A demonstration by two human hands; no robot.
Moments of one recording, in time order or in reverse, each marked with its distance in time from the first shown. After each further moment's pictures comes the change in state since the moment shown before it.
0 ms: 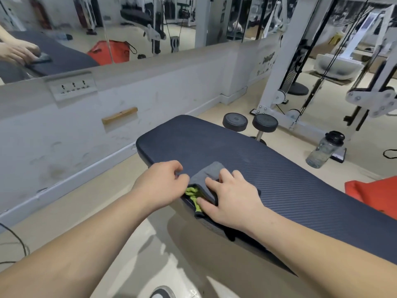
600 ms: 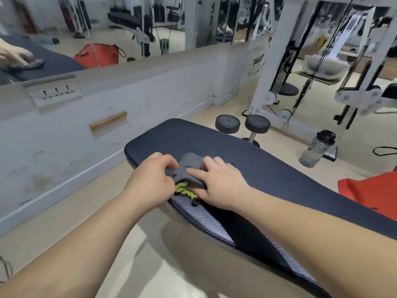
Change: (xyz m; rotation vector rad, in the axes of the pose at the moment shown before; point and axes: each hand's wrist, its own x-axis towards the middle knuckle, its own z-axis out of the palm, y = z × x) left_hand 0.019 0.002 -0.003 -0.089 0.140 0.129; right_hand 0.063 0.024 0.012 -0.072 0.173 -0.190
